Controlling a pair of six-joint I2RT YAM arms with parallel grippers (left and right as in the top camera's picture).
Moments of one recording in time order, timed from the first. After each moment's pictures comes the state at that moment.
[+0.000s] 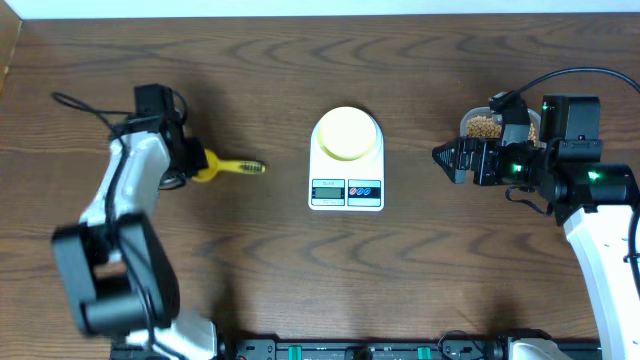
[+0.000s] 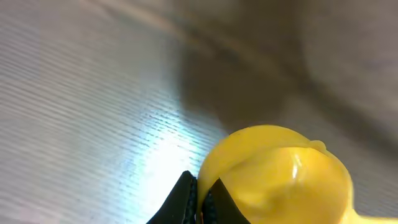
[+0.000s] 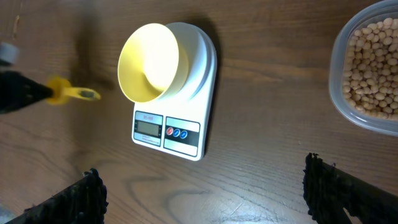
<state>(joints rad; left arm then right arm) 0.18 1.74 1.20 -0.75 -0.04 -0.14 0.02 1.27 1.12 -0.81 -0.52 0.13</state>
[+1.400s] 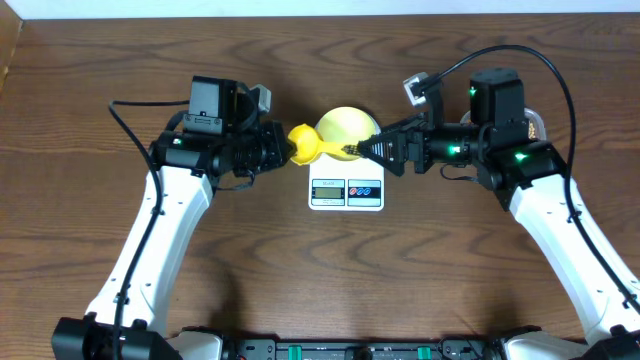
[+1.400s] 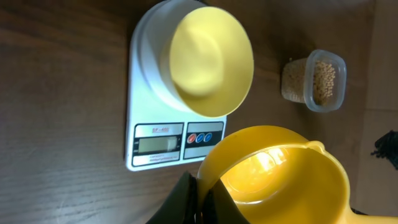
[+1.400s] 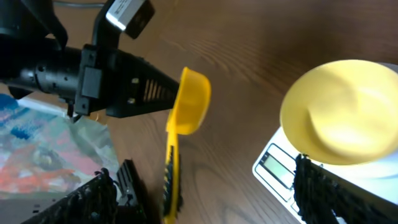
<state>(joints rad) -0.17 1.45 1.20 -0.76 0.52 -0.44 0.28 1.43 1.12 -0.37 -0.91 0.24</state>
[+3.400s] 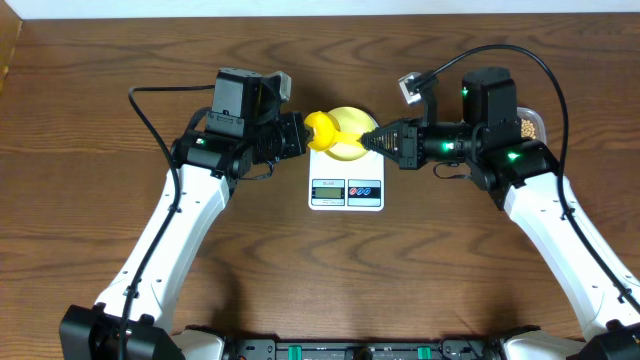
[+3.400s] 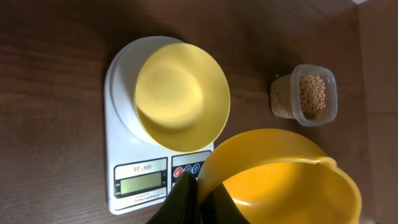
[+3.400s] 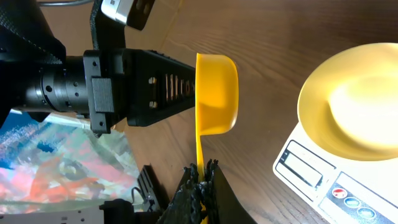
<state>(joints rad) -0.26 1.48 1.20 -0.60 0.45 -0.46 0.29 1.45 1.12 -0.33 -0.92 0.38</state>
